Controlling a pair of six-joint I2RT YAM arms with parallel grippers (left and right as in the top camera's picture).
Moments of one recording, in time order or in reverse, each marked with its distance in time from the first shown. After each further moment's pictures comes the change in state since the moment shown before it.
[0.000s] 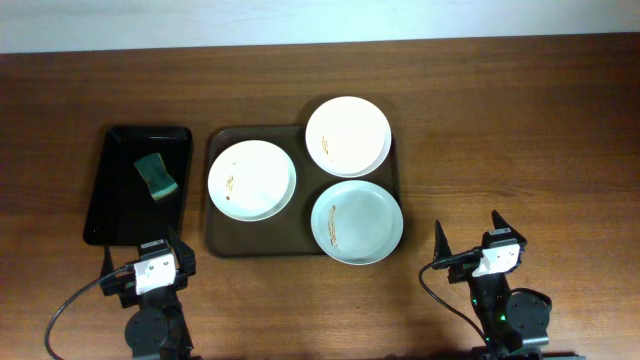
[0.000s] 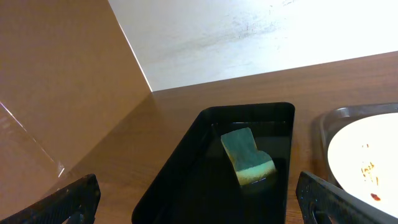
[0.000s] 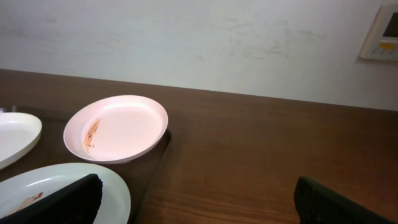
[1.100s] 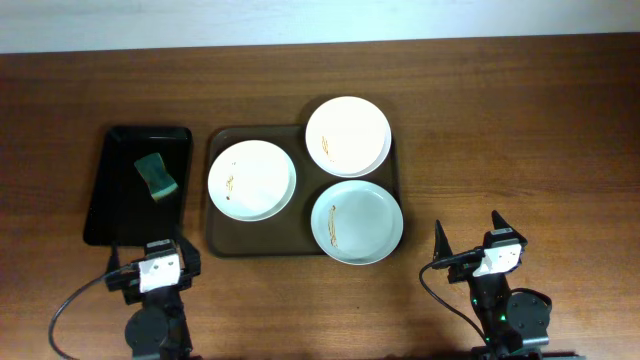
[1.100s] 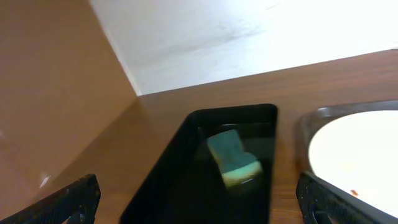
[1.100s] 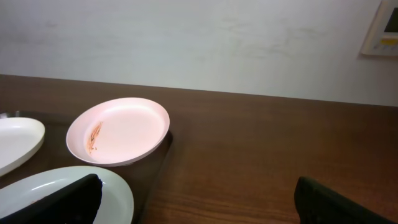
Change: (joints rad) left arm 0.001 0.000 0.000 -0.005 0.082 0.000; right arm 0.000 0.000 0.000 0.003 -0.001 0.026
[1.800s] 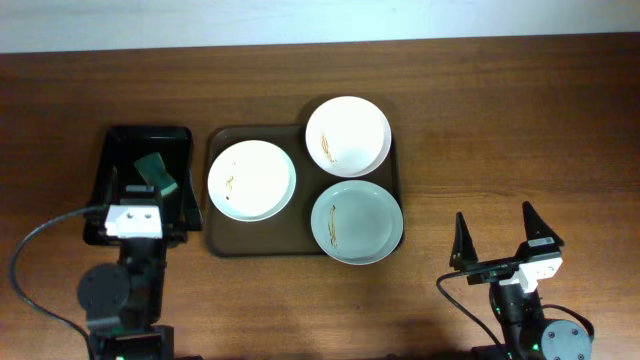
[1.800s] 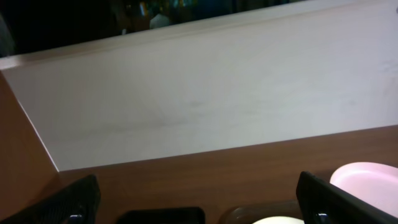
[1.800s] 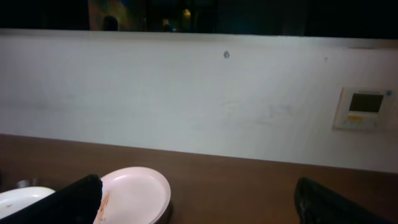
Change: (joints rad) left arm 0.001 0.536 0.465 0.176 0.321 -0.142; right arm 0.000 0.002 0.257 -0.053 0.000 0.005
